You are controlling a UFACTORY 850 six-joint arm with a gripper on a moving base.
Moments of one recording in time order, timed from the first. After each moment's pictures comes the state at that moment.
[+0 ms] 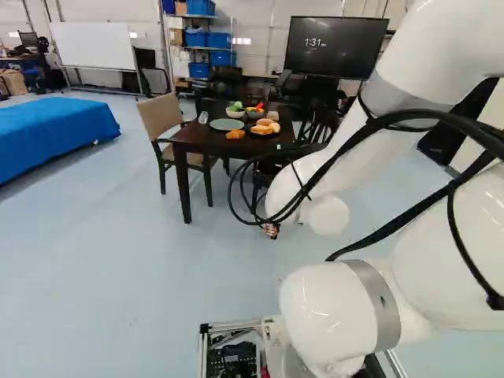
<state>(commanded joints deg) 0.0 16.0 -5.0 0.0 50.0 0.0</state>
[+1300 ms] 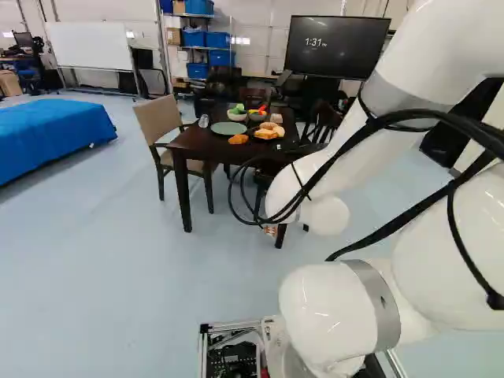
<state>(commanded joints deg) 0.0 16.0 -5.0 0.0 50.0 0.0</state>
